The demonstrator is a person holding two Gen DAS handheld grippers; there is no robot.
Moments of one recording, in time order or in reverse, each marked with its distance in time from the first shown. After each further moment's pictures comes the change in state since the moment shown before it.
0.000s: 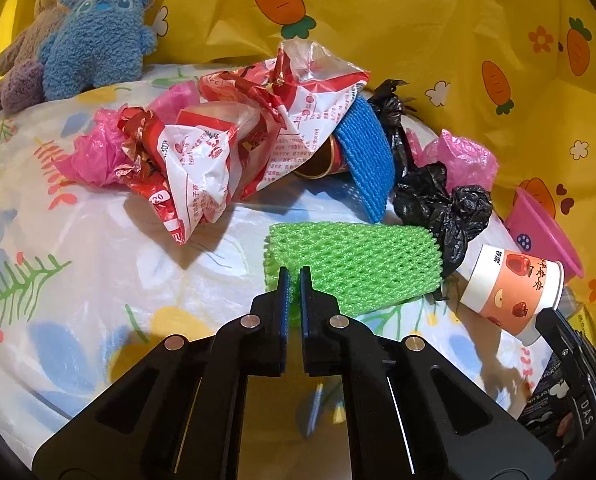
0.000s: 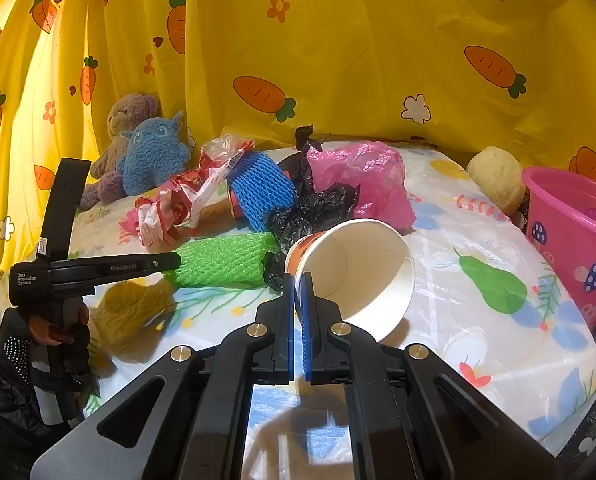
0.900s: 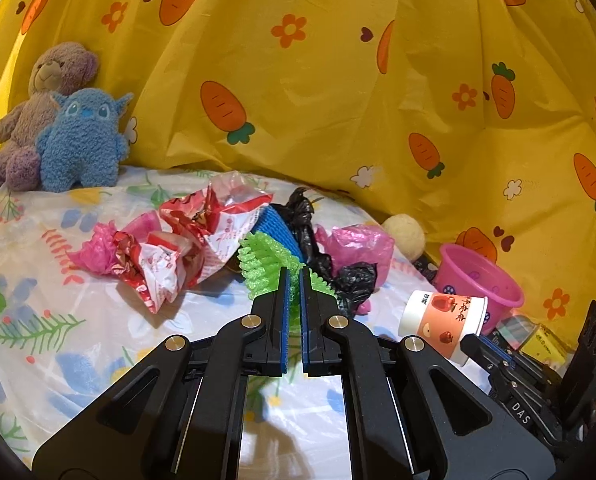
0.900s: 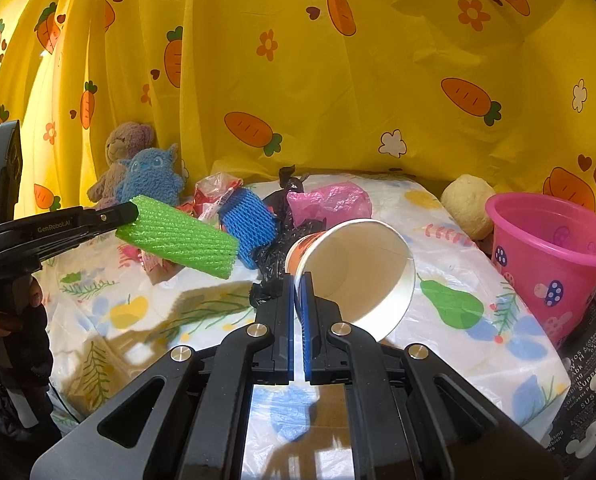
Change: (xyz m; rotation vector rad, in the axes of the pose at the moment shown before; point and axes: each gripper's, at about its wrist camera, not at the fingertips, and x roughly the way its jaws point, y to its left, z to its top) left arm -0.099 -0.053 0.007 0.064 -0.299 -0.130; right arm -0.044 -0.010 0.007 0.006 -0.106 -0.048
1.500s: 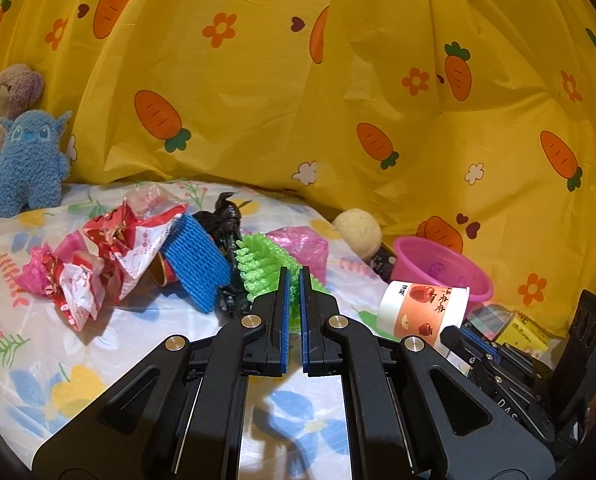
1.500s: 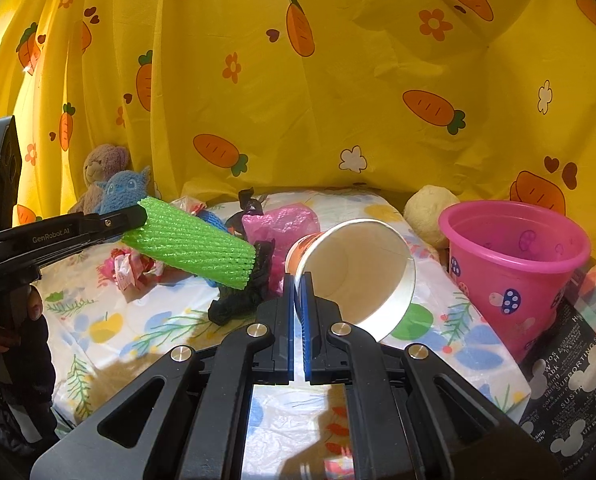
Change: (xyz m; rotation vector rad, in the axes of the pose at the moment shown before) left arm 0.020 -0.067 0.005 0.080 0.007 -0.122; right arm -0.022 -0.036 0.007 0.039 -0.052 -0.081
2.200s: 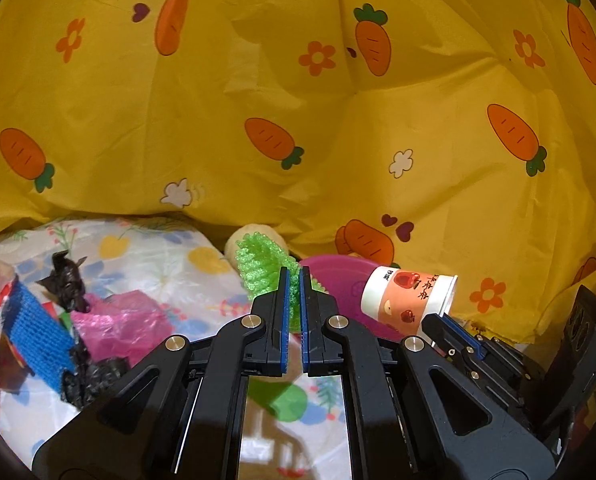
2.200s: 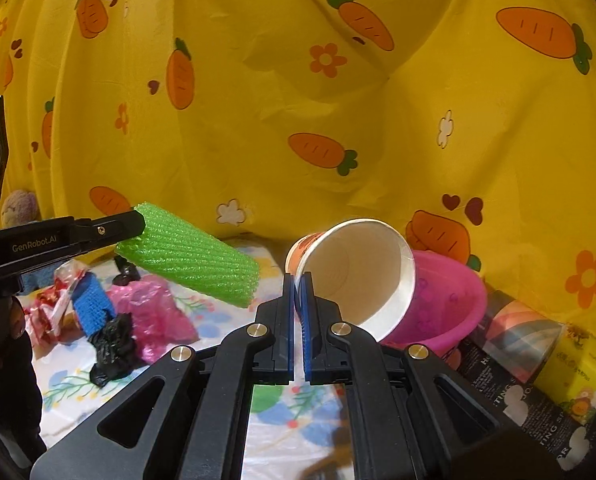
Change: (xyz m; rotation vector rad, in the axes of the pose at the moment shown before) left arm 0.105 -0.137 0.048 0.124 0.030 -0.247; right arm -0.008 -0.110 0.049 0.064 -0.120 -0.321
